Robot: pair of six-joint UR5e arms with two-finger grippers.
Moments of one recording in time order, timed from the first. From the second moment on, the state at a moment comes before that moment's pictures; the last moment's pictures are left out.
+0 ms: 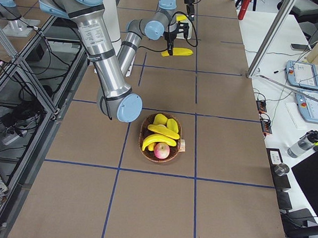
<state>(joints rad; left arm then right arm) -0.84 -1.92 -1.88 -2.30 -2.13 -1.62 0.63 -1.08 2.15 -1.58 2.01 1.20</state>
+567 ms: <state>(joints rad) -0.67 -2.05 -1.87 -2.43 -1.99 -1.86 0.52 -0.99 2.09 -1.48 1.90 1.23</state>
